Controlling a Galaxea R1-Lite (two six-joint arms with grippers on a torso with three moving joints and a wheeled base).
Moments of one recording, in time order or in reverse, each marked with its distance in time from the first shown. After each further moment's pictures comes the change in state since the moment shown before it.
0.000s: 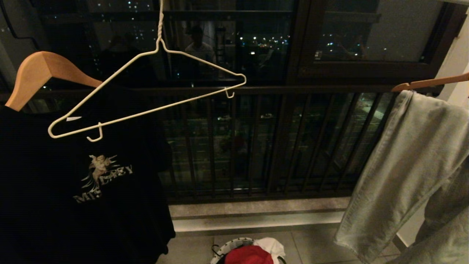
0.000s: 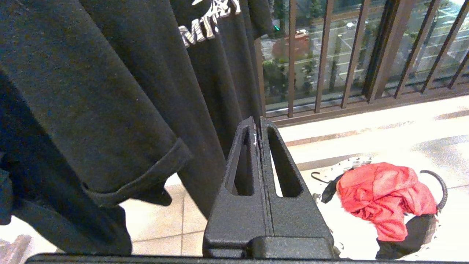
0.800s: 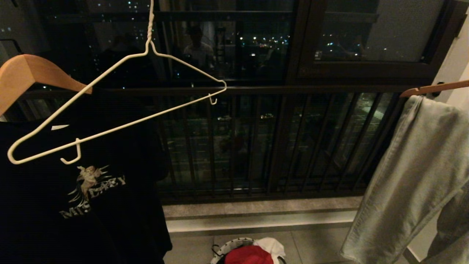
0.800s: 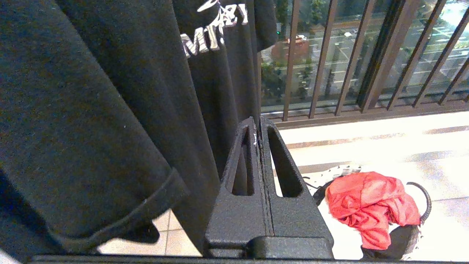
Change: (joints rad) left arm 0.000 0.000 0.004 -0.002 0.011 -0.075; right arm 0.000 -0.002 0.036 0.016 -0.013 0.050
